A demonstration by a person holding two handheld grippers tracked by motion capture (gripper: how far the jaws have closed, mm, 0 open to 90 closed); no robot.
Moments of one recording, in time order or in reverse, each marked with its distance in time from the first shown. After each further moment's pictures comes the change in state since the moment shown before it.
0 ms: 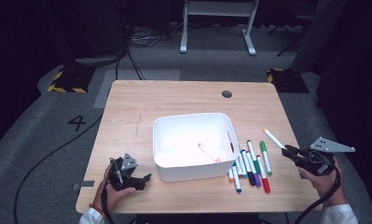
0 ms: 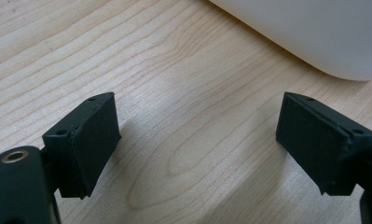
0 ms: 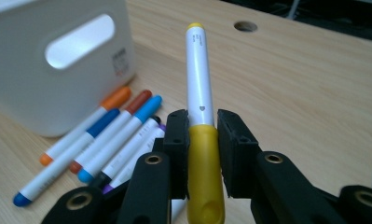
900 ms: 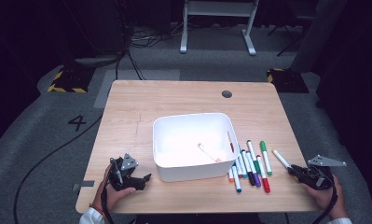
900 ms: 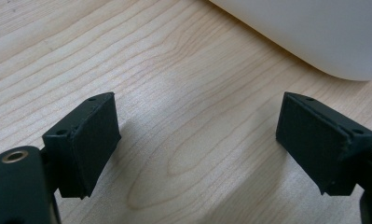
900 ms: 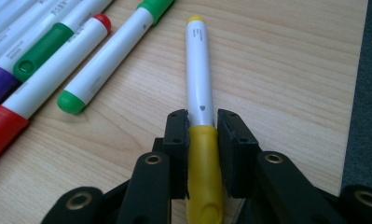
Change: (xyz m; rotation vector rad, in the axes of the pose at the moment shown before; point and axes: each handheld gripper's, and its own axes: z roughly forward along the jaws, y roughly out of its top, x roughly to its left) left arm 0.000 0.000 0.000 0.000 0.000 0.000; right arm -0.026 -0.092 0.014 0.214 -0.106 0.146
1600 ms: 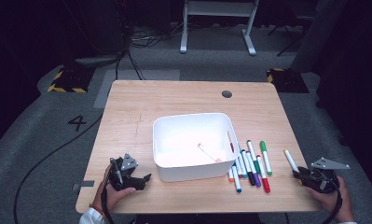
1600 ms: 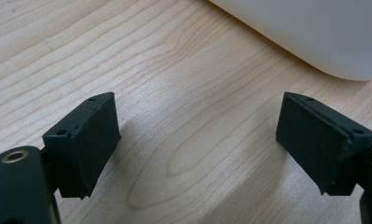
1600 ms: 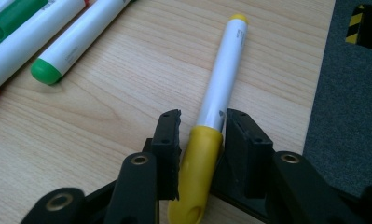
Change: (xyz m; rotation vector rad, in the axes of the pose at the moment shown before) left arm 0.000 0.000 0.000 0.001 0.001 0.000; right arm -0.001 -0.007 -0.010 0.045 -0.076 -0.046
